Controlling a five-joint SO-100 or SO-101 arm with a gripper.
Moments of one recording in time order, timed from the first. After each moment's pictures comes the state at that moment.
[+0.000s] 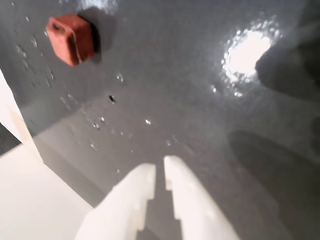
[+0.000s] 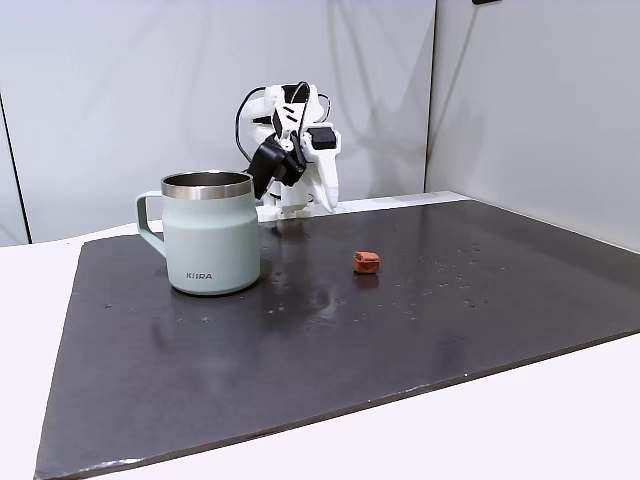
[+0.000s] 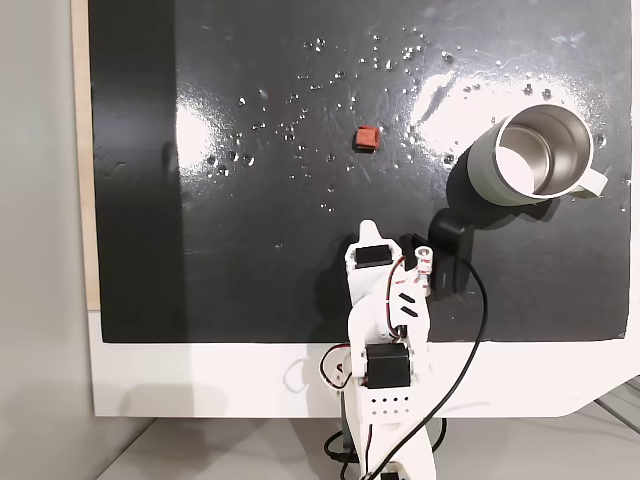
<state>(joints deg) -0.7 181.3 169.2 54.7 -4.4</state>
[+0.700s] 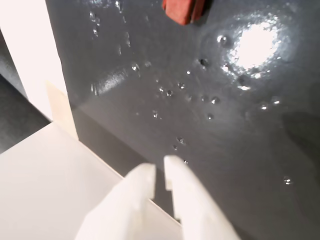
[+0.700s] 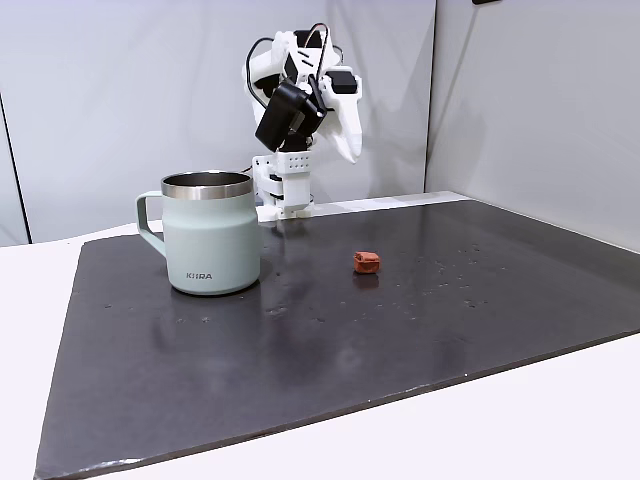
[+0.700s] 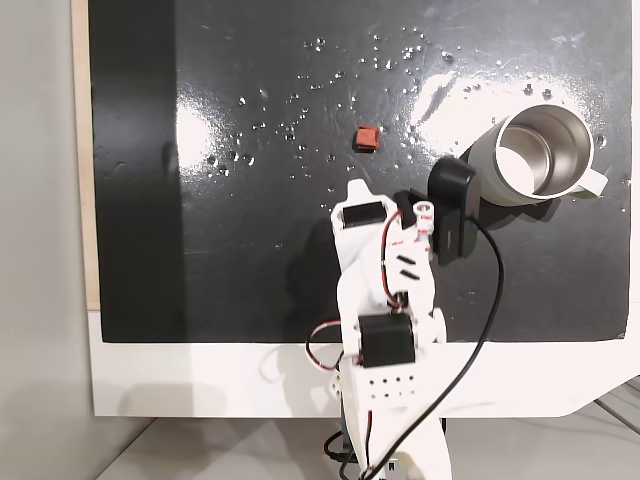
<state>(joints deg) -3.9 145.4 131.0 56.7 -2.5</state>
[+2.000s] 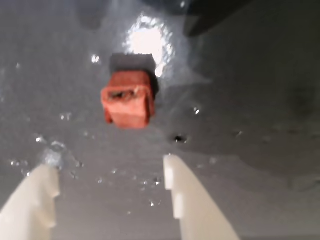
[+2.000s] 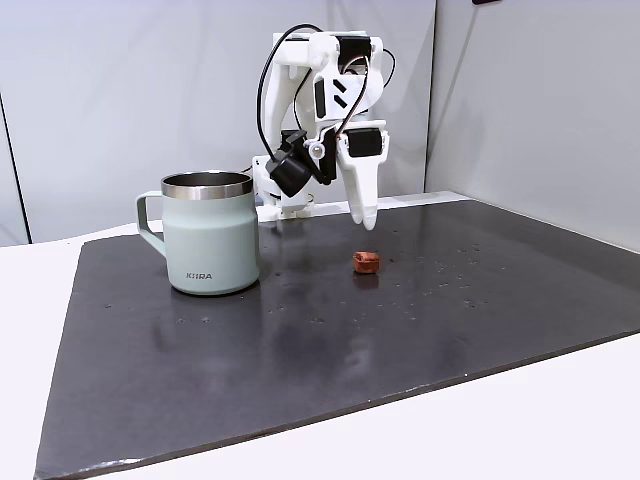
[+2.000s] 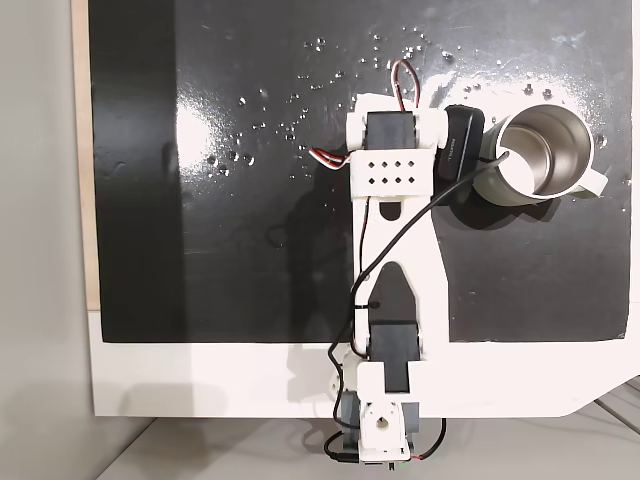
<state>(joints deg) 1.1 82.1 81.6 76.3 11.3</state>
